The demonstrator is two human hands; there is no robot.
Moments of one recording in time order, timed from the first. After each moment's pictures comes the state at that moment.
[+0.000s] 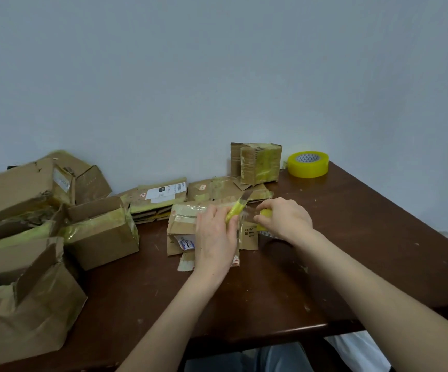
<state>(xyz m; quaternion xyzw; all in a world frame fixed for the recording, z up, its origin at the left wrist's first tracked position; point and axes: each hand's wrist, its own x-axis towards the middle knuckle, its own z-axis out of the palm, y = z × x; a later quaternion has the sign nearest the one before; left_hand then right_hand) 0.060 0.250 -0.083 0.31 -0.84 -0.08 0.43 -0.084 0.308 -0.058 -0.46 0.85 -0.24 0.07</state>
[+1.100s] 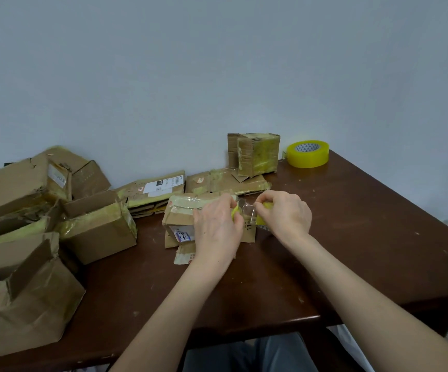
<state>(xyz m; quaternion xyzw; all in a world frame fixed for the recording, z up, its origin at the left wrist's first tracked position) 0.048 0.273 -0.061 0.38 -0.86 -0.04 0.34 -0.078 0.315 -0.072 -0.39 0.85 -0.36 -0.01</state>
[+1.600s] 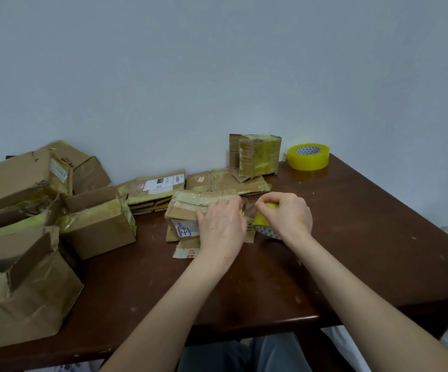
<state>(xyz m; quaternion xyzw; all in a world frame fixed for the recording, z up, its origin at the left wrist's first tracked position) 0.040 0.272 -0.063 0.41 -0.88 0.01 0.24 -0.081 0.321 -0.075 -0.37 0.82 -0.43 0.03</state>
